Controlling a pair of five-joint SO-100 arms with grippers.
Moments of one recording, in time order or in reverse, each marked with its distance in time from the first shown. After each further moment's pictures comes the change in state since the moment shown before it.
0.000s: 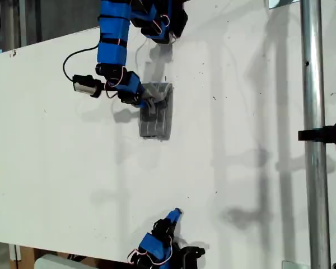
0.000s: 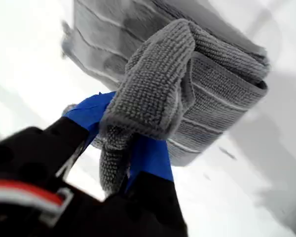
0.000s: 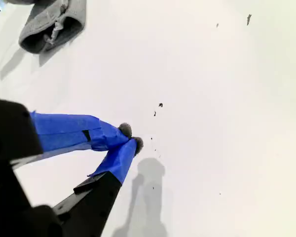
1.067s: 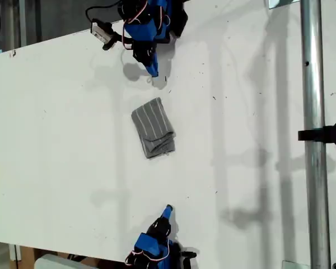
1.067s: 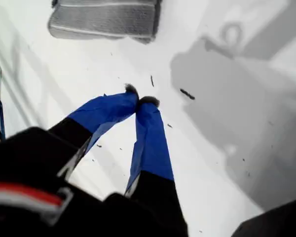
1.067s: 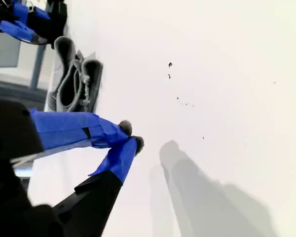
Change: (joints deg) arm 0 -10.5 0.1 0.4 0.8 42.7; arm 1 -4.7 87.5 61.1 11.9 12.8
